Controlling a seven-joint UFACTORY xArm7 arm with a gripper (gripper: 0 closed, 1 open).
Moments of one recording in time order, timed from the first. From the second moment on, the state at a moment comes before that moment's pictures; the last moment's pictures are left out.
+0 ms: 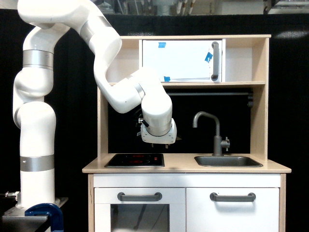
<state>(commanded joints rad) 0.66 0.06 -1.04 0.73 1.08 1.49 -2.47</state>
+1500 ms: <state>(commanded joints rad) 0.46 0.13 -0.95 0.65 1.24 1.67 -2.63</state>
